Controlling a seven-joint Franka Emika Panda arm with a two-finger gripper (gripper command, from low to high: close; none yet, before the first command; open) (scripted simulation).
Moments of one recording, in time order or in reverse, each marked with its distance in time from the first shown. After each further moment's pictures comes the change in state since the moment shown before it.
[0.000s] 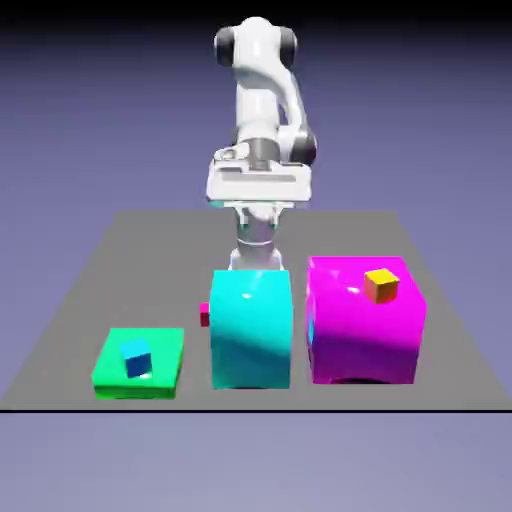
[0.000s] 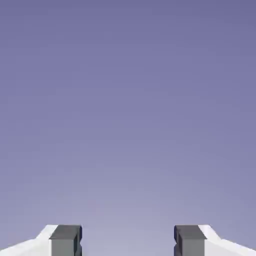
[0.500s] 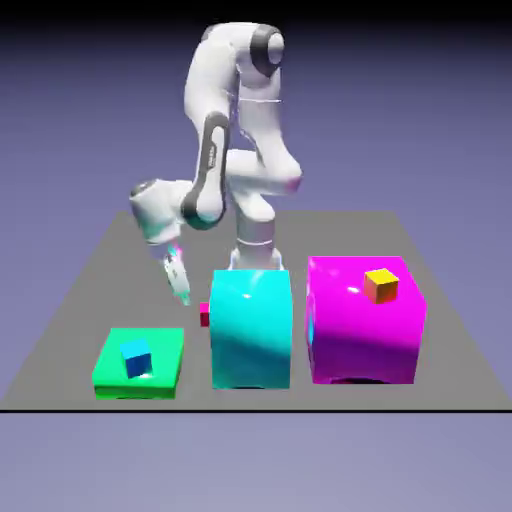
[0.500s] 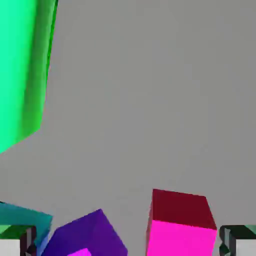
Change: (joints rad) arm -0.404 0.475 -0.193 -0.089 0.436 -0.504 0.364
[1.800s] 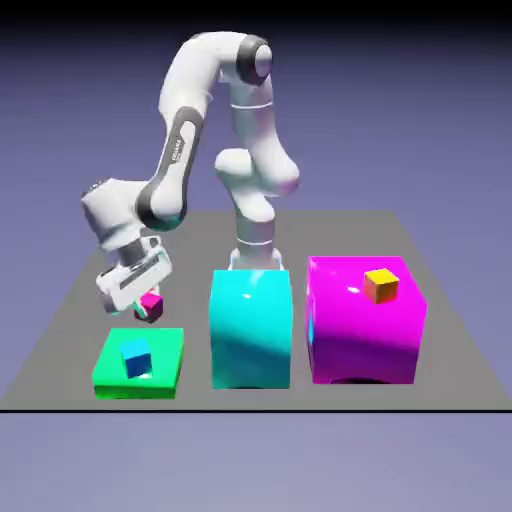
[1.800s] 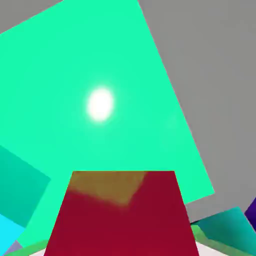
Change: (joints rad) arm -0.209 0.185 0.247 0.565 0.080 -0.118 0.738
